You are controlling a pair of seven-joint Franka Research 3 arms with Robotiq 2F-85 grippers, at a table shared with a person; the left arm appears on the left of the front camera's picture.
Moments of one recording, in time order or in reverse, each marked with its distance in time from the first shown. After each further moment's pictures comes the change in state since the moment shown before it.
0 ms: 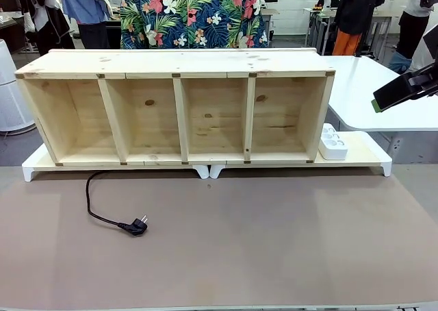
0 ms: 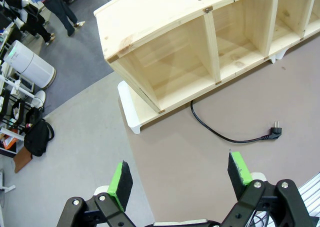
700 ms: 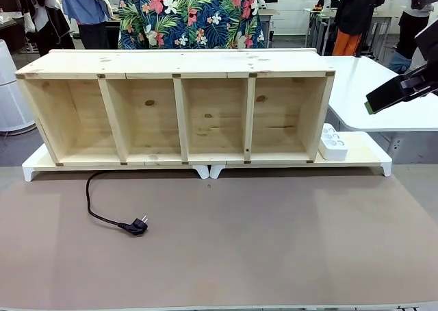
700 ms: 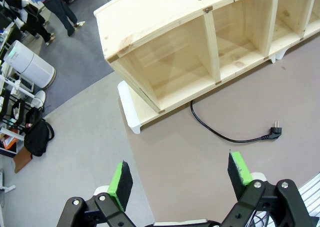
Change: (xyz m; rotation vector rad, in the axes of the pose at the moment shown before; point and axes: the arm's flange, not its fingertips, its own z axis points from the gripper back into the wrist) left arm 0.000 0.000 0.000 0.000 0.000 0.000; right arm 0.003 0.019 0.003 0.014 -0.007 0.045
